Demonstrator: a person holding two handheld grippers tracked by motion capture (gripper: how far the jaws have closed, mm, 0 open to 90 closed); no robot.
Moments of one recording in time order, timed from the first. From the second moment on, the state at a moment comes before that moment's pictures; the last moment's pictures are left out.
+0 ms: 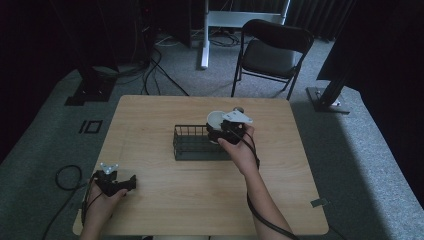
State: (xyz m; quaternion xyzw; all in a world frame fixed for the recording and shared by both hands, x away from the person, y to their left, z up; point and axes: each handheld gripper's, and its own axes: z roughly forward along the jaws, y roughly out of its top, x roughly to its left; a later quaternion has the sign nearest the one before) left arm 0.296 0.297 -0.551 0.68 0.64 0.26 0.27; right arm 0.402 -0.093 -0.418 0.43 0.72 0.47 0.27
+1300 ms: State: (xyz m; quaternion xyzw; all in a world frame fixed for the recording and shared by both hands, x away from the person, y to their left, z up) left arm 0.295 0.297 -0.551 0.68 0.64 0.26 0.27; right arm 0.408 -0.104 -0.455 0.46 0.72 0.46 0.26
